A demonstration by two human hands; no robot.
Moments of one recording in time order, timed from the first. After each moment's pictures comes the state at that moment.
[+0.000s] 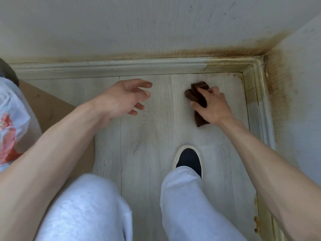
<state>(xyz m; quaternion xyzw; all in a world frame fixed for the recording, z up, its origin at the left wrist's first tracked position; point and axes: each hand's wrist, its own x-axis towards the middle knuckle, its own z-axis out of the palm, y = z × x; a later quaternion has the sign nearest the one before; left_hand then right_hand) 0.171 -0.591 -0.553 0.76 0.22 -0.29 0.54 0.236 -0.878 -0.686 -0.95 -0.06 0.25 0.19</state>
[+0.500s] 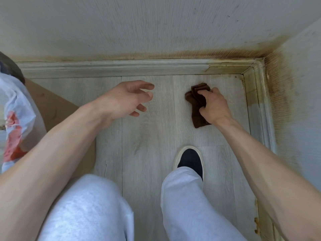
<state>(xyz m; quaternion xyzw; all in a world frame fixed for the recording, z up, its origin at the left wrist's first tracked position) 0.167 -0.587 -0.553 0.76 0.21 -0.30 0.54 0.235 -0.862 -0.676 -0.95 -0.04 0.25 0.17</state>
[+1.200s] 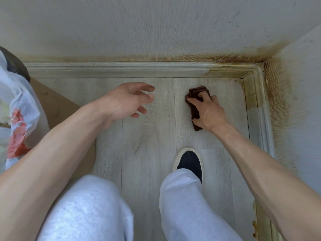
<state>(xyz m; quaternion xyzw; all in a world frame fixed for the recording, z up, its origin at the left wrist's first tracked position) 0.165 -0.585 -0.550 0.76 0.20 -0.30 0.54 0.226 -0.855 -0.678 -0.95 -0.15 0.28 0.02</state>
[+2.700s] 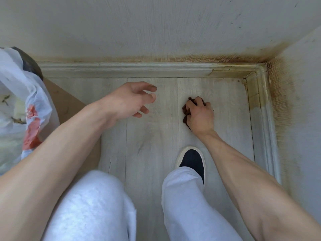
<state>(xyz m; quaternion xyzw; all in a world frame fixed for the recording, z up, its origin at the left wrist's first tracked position) 0.158 -0.585 -0.541 0.76 0.21 -0.28 0.54 0.195 -0.829 -0.721 -0.98 -0.14 0.10 0.10</state>
